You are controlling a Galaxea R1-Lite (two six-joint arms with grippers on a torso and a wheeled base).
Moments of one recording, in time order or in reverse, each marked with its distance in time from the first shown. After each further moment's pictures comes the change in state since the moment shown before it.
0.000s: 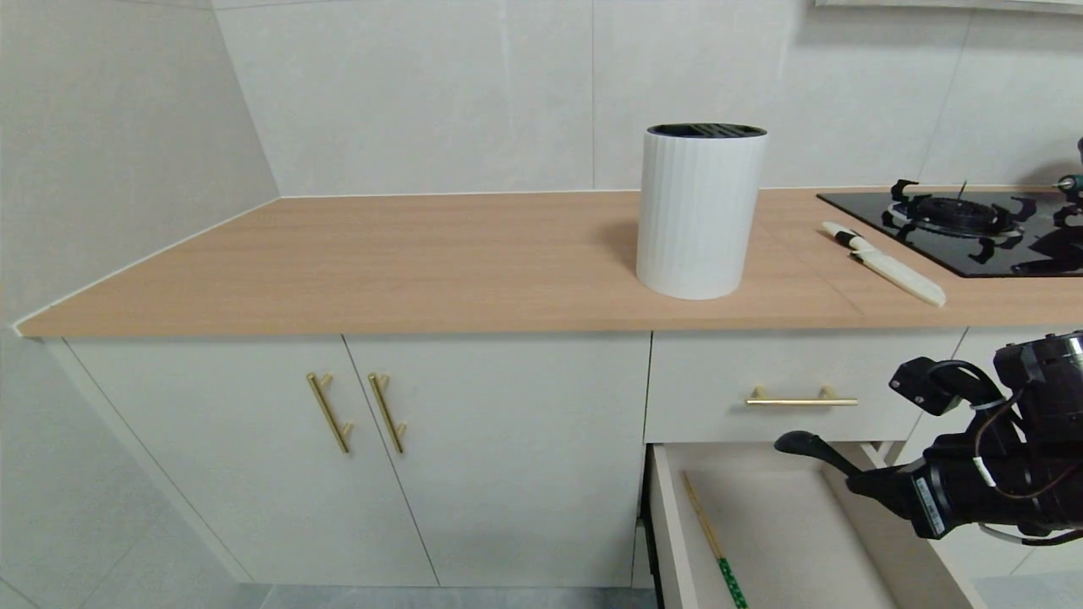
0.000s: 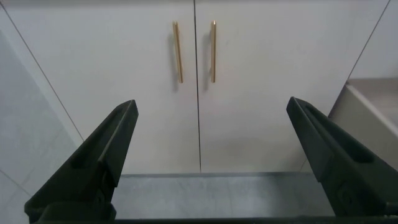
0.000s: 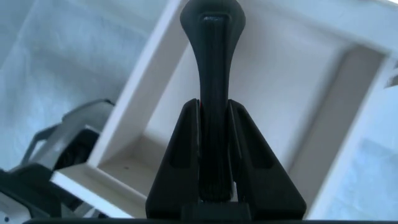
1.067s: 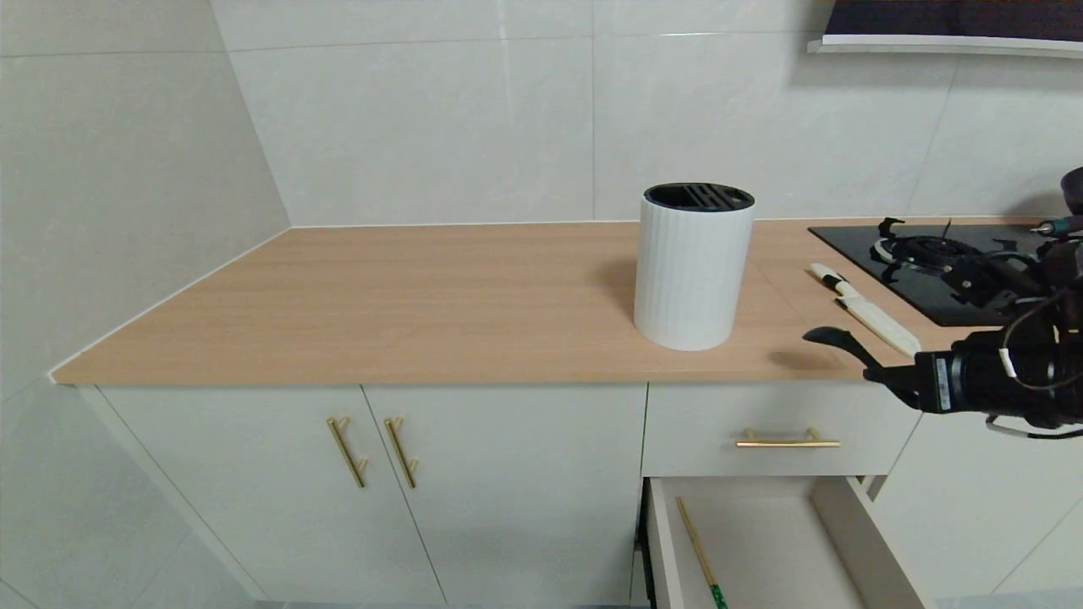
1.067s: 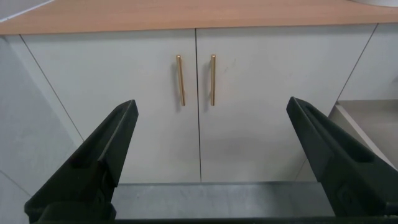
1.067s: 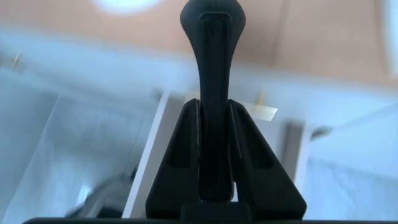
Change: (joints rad) left arm 0.000 0.000 0.000 0.000 0.000 0.000; right arm -0.103 -0.008 -0.221 0.003 0.009 0.150
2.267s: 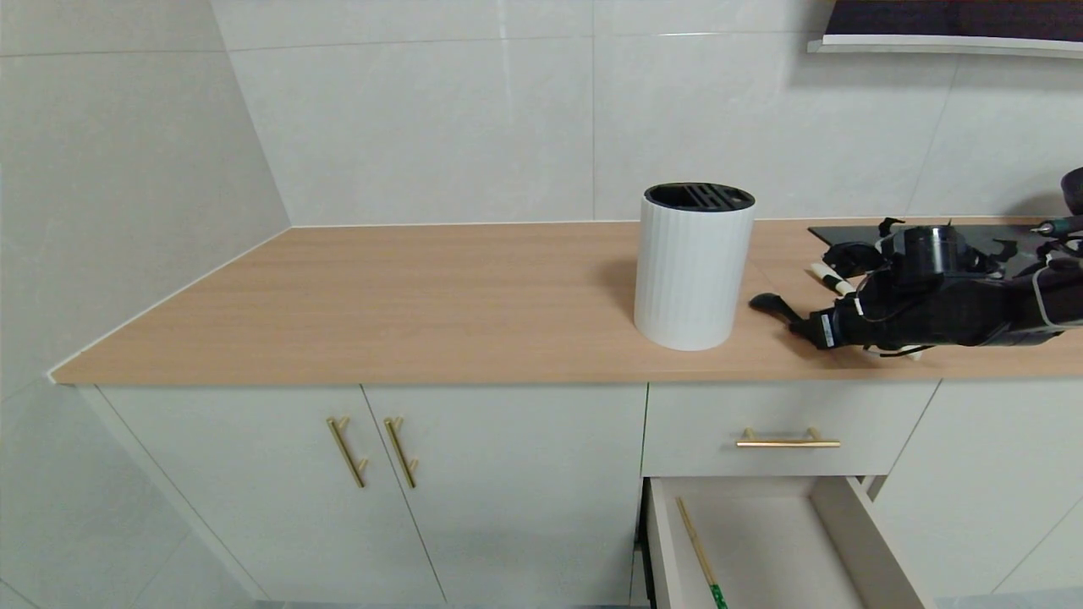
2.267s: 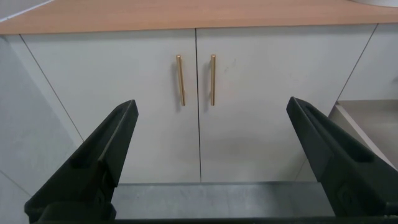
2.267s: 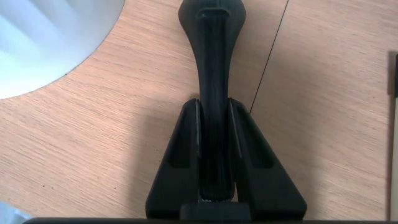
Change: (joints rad) left arm 0.000 0.000 0.000 0.000 0.000 0.000; right arm -0.065 0.655 -0.669 0.009 0.044 -0.193
